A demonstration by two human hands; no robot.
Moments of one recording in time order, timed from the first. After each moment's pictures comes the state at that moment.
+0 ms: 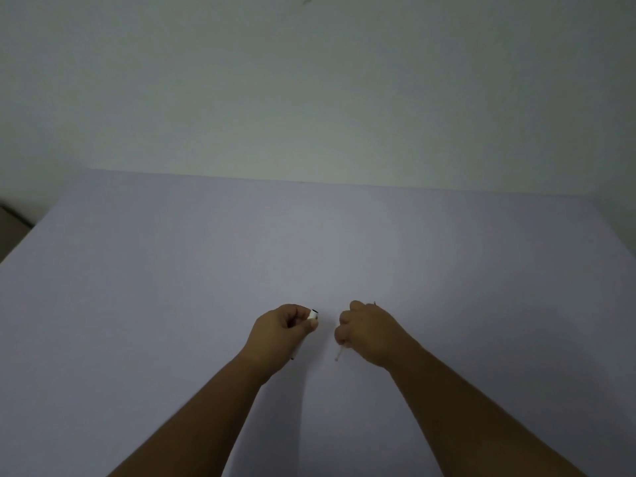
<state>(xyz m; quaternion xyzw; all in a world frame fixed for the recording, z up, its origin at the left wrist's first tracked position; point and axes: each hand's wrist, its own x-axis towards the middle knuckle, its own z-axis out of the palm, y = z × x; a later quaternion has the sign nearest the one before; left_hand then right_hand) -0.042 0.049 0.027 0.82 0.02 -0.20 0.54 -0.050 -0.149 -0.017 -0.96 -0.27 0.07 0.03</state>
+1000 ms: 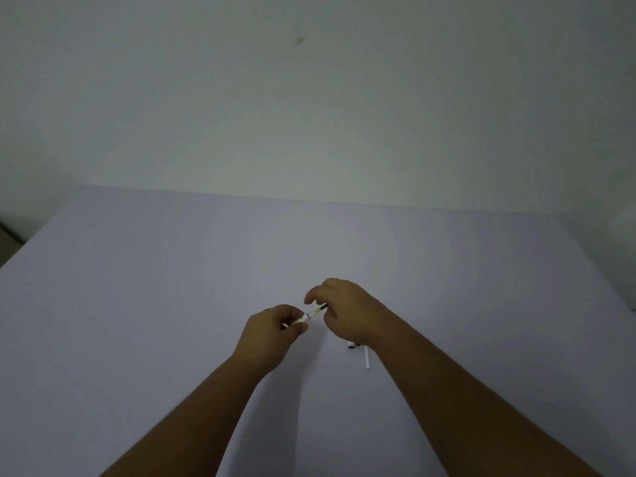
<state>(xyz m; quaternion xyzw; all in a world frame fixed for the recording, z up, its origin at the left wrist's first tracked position) -0.036 0.046 0.040 0.90 -0.05 -0.13 0.41 -0.036 -0.130 0.064 -0.95 -0.13 0.09 0.27</state>
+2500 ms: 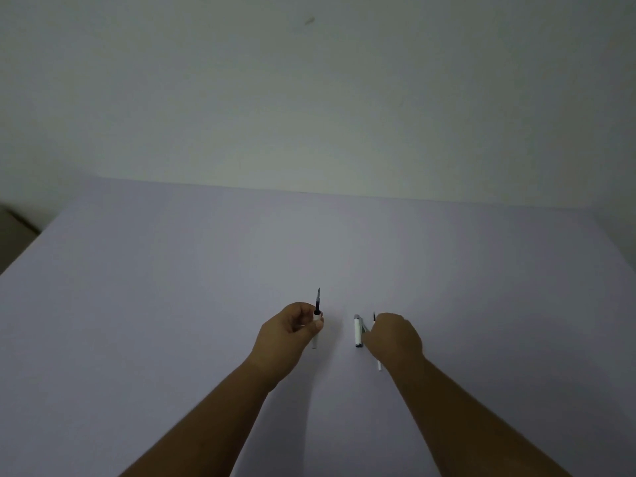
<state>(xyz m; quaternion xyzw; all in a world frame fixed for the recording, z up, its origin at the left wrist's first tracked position) -0.043 0.039 0.035 0.80 0.02 -0.19 0.57 -0.049 -0.159 -0.019 -0.95 0.24 0.12 0.16</state>
